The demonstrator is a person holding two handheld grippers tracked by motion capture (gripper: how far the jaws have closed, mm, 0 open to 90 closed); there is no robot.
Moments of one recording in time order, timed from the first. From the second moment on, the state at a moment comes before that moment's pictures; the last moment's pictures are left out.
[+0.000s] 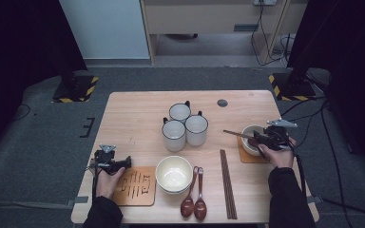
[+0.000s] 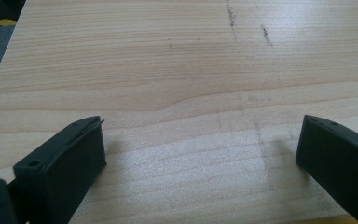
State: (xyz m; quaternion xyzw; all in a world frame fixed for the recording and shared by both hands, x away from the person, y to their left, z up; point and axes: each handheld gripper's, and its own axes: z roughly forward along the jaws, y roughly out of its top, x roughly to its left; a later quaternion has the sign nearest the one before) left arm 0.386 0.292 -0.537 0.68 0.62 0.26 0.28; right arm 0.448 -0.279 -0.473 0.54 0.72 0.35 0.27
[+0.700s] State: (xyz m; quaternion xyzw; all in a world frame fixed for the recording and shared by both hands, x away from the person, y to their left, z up) left arm 0.386 0.292 -0.537 0.68 0.62 0.26 0.28; right arm 0.443 -0.278 -0.469 0.53 0.73 0.36 0.26
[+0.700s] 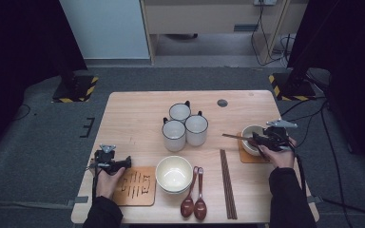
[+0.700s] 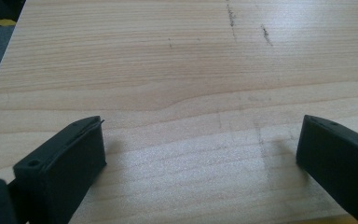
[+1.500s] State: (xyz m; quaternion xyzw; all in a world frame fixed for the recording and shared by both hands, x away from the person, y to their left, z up) left arm 0.386 0.292 -0.537 0.68 0.62 0.26 0.28; right arm 0.397 -0.301 -0.446 0.51 0.71 0.39 0.29
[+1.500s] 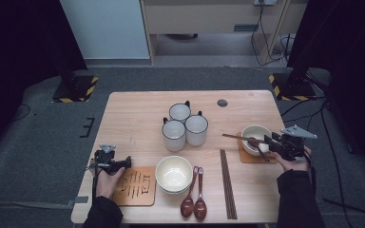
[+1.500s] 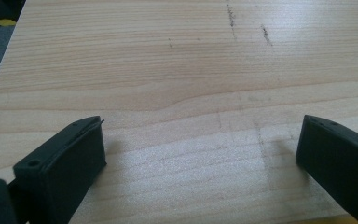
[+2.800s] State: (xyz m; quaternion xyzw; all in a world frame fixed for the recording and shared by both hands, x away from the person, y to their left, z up) left arm 0.386 0.292 -0.537 0.68 0.62 0.26 0.28; right arm 0.377 -0.330 -0.472 0.55 0.70 0.34 0.30
